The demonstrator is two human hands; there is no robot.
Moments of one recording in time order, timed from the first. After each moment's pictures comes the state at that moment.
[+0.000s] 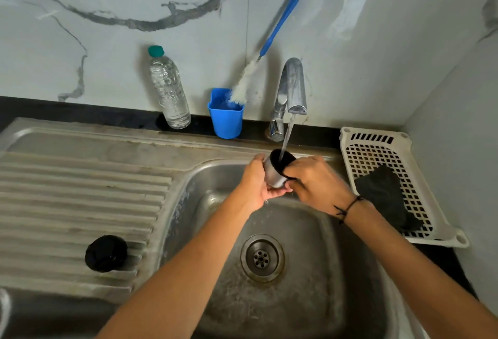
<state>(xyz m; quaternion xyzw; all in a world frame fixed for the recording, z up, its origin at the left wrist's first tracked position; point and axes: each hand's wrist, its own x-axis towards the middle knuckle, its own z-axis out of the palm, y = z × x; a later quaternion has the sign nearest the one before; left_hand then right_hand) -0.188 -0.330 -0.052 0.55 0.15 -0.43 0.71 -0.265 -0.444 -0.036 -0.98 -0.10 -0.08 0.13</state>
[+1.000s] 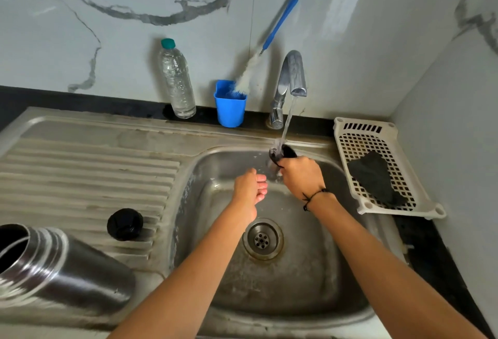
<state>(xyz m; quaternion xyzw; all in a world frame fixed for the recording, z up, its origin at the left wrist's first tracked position) -0.234 -0.285 -0.072 0.60 0.16 -0.35 0.70 -0.274 -0.394 -0.052 -0.99 0.13 -0.07 0.04</state>
